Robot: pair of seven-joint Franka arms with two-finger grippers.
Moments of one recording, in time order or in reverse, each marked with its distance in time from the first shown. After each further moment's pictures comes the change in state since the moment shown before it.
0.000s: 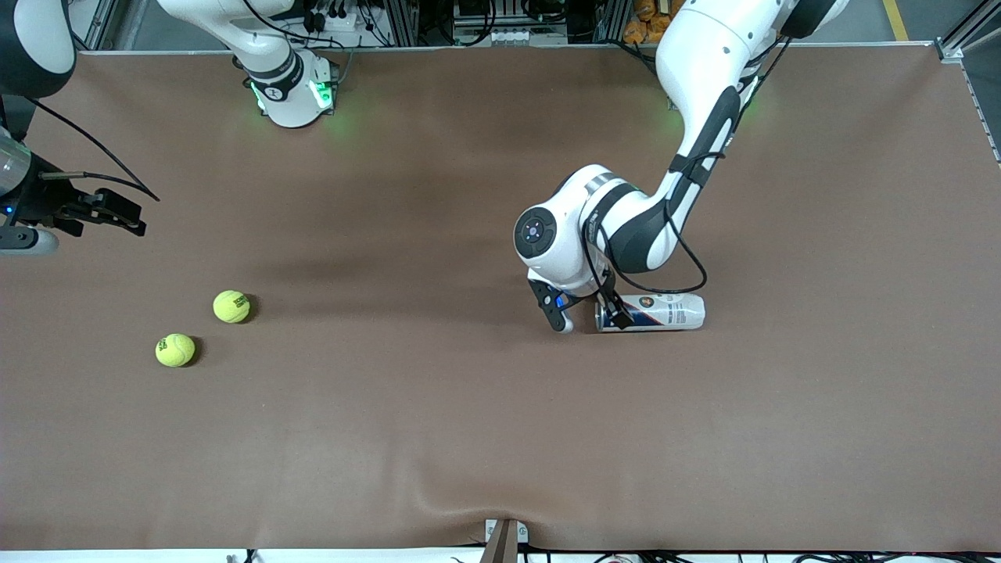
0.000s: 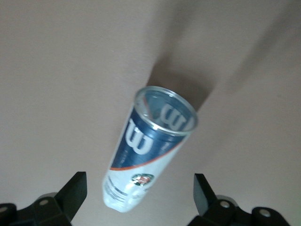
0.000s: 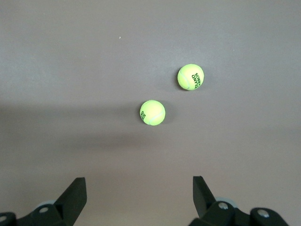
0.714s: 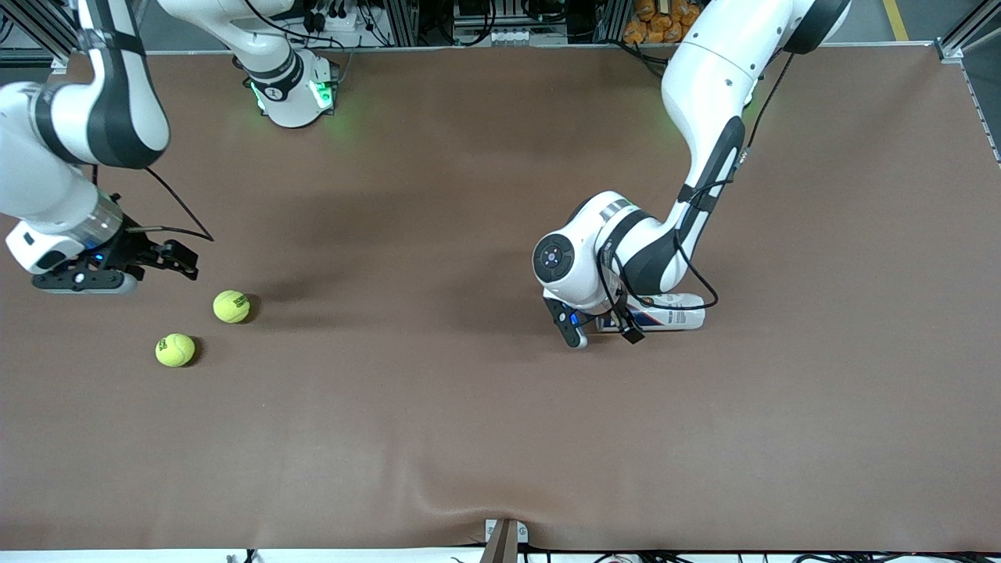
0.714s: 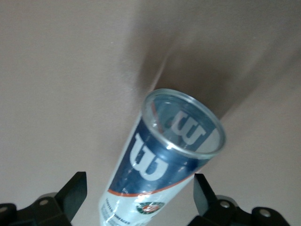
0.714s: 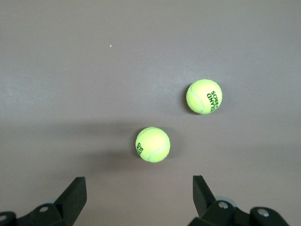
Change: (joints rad) left arm 0.044 0.047 0.001 -0.029 -0.005 0.065 0.002; right arm -0.001 0.053 -0.002 -0.341 0.000 0.503 0.000
